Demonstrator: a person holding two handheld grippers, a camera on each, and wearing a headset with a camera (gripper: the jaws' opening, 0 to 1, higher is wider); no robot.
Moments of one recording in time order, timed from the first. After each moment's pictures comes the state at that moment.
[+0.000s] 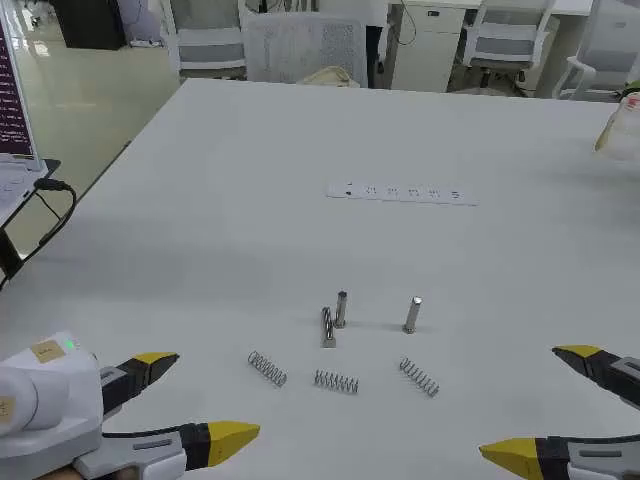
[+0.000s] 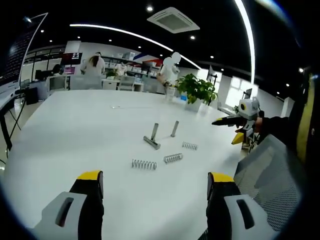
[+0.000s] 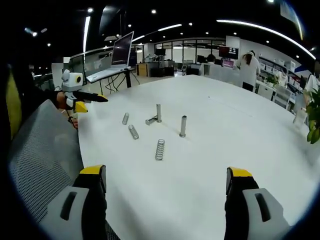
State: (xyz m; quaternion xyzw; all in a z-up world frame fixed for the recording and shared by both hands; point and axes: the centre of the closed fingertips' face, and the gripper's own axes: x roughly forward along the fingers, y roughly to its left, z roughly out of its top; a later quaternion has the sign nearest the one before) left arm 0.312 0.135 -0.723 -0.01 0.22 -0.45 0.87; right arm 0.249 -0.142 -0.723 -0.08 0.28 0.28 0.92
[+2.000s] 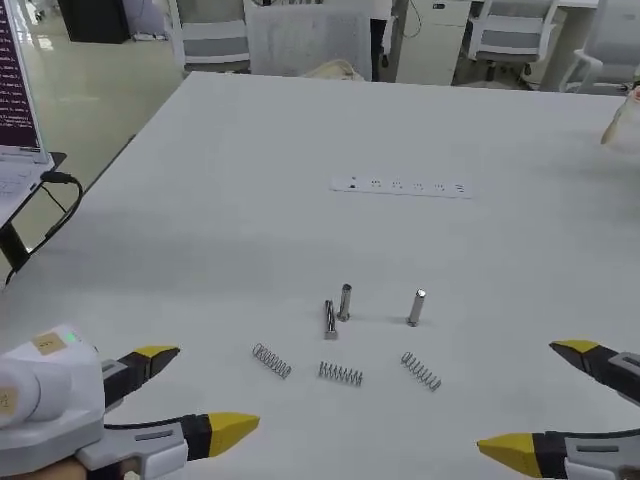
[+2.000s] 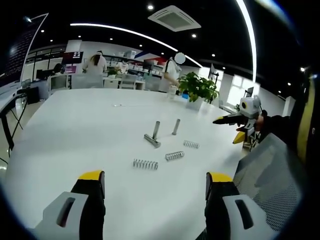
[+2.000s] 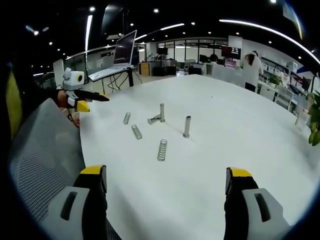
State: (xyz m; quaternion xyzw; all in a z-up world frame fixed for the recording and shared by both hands) left arm 0.309 0.138 -0.722 -0.01 0.22 -0.44 0.87; right arm 0.248 -0.136 -0.724 -0.08 0.28 0.29 0.91
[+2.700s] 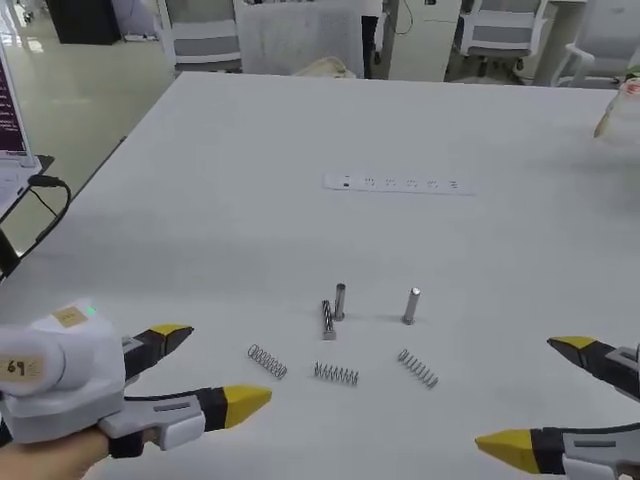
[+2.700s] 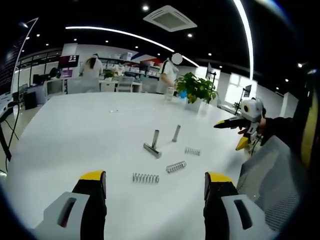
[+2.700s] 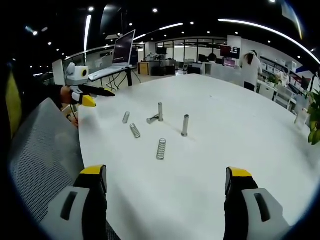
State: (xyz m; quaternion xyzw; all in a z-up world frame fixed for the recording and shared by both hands) left arm 0.334 0.116 -0.712 0.00 0.21 -0.45 0.87; right arm 0.249 -0.138 -0.725 -0.07 0.28 0.28 0.91
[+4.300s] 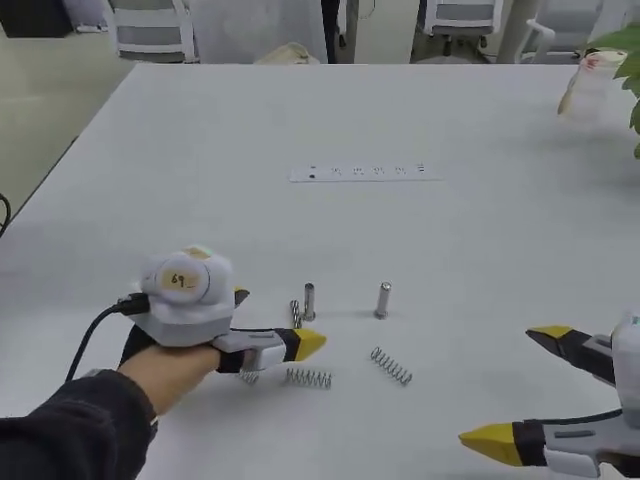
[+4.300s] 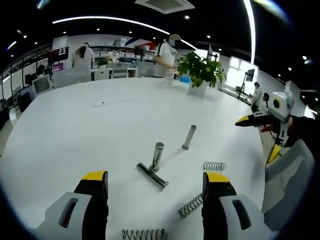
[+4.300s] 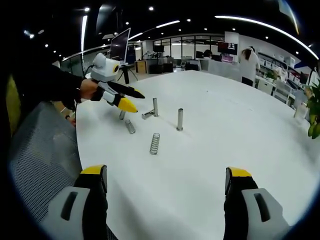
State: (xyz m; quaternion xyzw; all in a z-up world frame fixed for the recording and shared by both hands) left arm 0.405 0.011 -0.752 0.06 0.26 -0.46 0.85; right arm 0.251 -0.153 -0.737 -0.07 0.29 0.27 0.91
